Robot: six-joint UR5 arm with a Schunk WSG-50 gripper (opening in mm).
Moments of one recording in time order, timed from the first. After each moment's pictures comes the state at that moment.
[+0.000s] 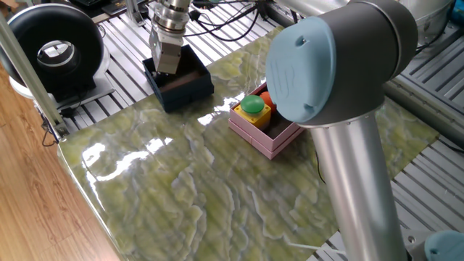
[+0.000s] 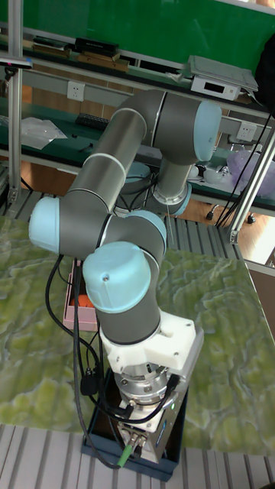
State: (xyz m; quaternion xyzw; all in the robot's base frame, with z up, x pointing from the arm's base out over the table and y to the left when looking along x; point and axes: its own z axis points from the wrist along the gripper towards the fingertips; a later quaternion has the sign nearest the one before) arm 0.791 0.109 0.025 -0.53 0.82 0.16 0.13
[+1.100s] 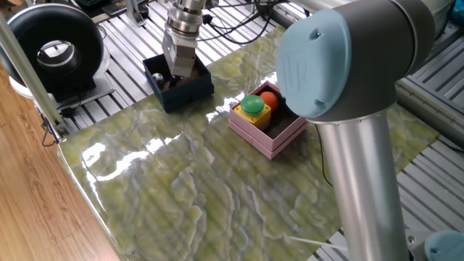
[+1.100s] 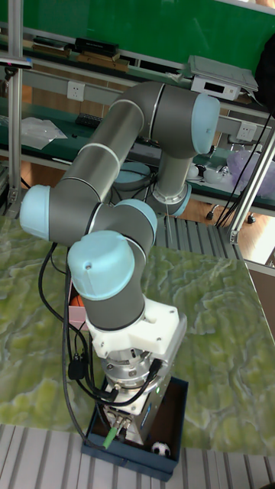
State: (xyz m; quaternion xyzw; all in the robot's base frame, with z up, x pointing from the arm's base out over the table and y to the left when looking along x) arm 0.775 0.082 0.029 -0.53 0.83 0.15 0.12
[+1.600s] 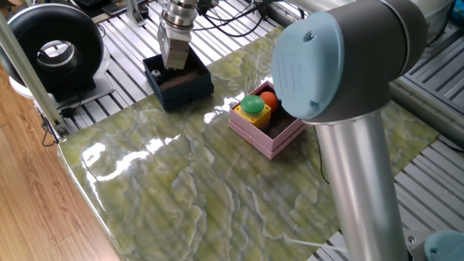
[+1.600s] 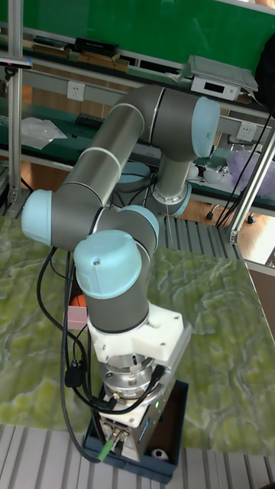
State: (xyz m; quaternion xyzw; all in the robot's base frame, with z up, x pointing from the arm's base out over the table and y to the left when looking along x) arm 0.806 0.080 0.028 -0.52 0.83 0.12 0.15
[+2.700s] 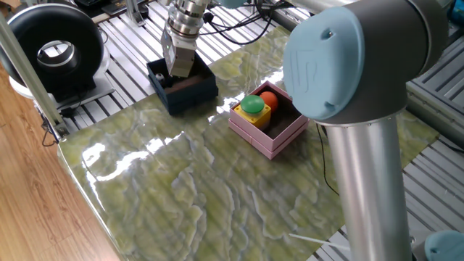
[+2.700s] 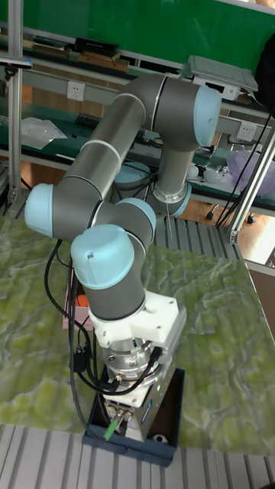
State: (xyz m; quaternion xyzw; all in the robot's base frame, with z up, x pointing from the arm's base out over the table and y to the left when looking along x) arm 0.752 0.095 0.029 -0.53 0.82 0.17 0.14
